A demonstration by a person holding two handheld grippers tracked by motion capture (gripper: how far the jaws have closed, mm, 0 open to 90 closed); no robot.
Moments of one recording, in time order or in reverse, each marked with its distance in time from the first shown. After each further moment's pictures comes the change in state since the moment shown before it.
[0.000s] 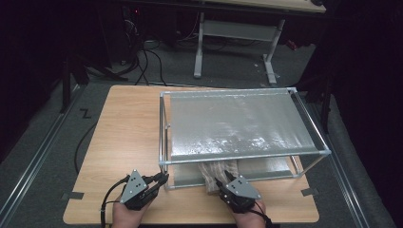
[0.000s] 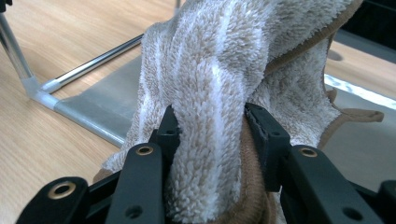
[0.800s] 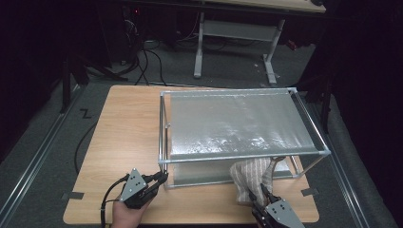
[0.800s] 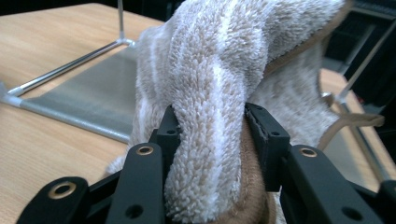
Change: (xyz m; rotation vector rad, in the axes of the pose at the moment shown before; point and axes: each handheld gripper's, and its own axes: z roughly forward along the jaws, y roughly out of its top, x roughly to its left) left arm 0.003 0.001 0.002 0.000 0.007 -0.010; right arm -0.029 -0.029 -0.086 -0.108 -0.183 0.078
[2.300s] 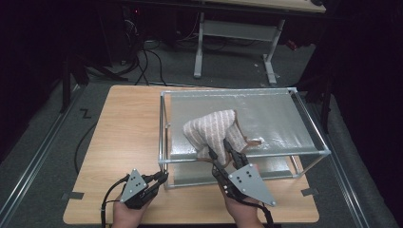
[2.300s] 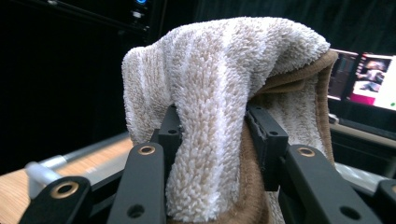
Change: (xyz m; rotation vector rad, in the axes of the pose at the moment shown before) left arm -0.001 -0.002 0.000 -0.012 0.007 0.012; right arm 0.067 0.139 0.047 -0.419 0.112 -0.039
